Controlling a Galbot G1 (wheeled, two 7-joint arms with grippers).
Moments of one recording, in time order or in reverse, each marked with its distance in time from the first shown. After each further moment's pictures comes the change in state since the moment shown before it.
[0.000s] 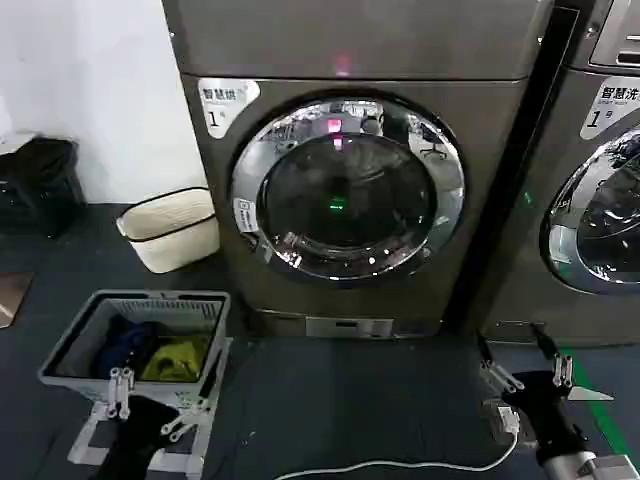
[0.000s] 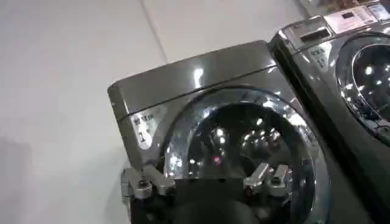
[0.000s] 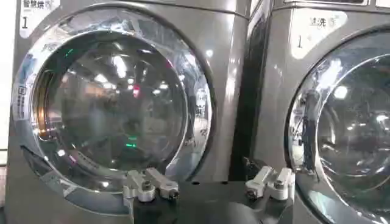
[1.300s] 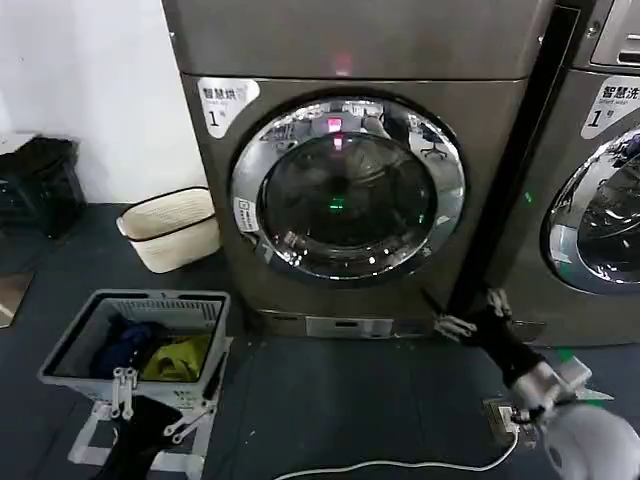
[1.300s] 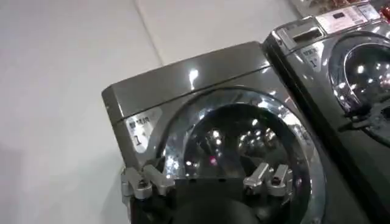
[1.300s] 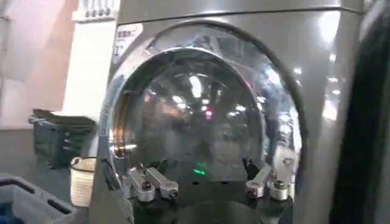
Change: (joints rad) left arm 0.002 0.002 -0.001 -0.006 0.017 -0.008 0.005; right arm 0.508 -0.488 -0.278 -0.352 0.322 0.043 -0.201
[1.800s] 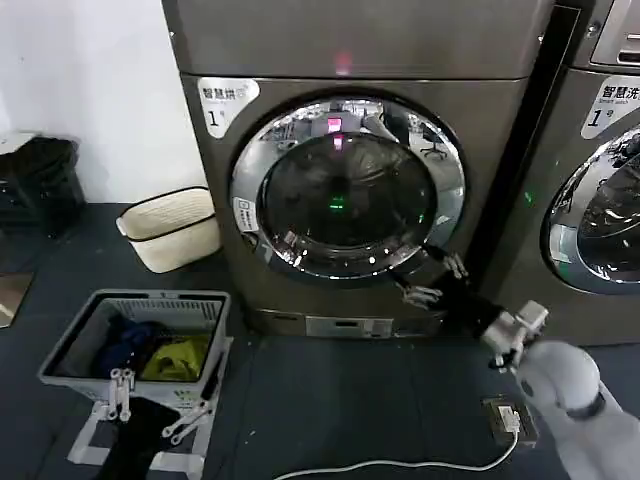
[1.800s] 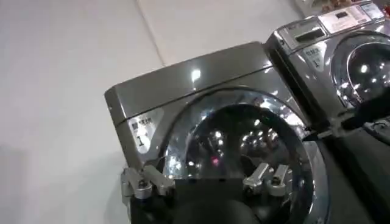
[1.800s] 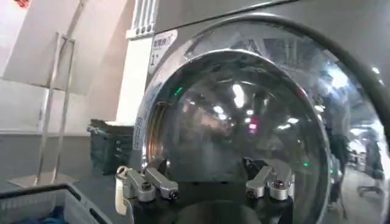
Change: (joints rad) left arm 0.006 -0.016 -0.001 -0.009 0.008 -0.004 0.005; right arm 0.338 -0.075 -0.265 -0.198 0.093 0.020 -0.048
